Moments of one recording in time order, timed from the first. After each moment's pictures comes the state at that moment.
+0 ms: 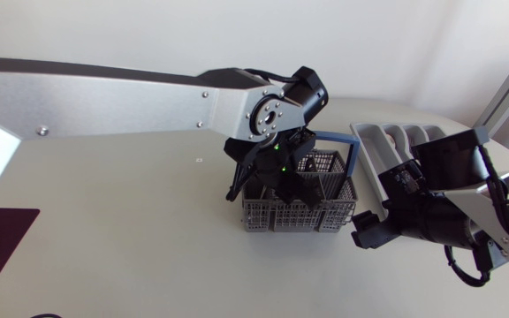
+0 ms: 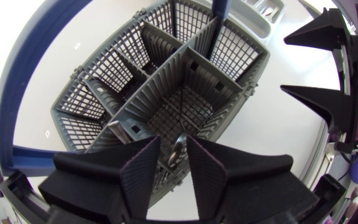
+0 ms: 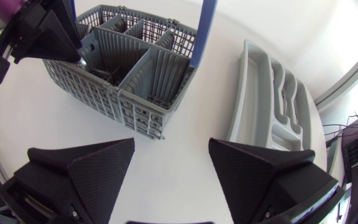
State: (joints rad) left arm -0.85 2.05 1.67 -0.79 -0.04 0.03; right arm 0.38 1.06 0.57 -0.40 0.14 -0.10
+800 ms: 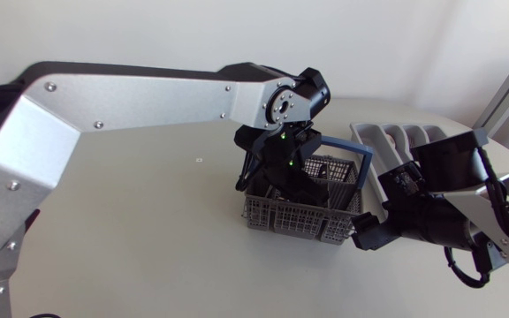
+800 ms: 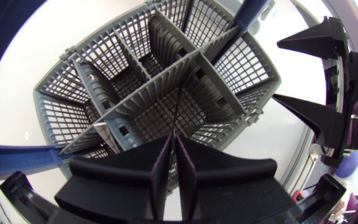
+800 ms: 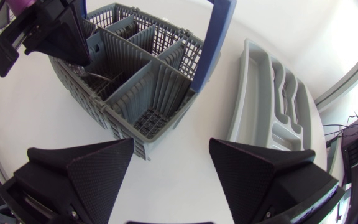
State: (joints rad) left arm -0.82 2.16 1.82 -0.92 0.11 0.02; right arm 0.38 1.06 0.56 -0.40 0.14 -0.11
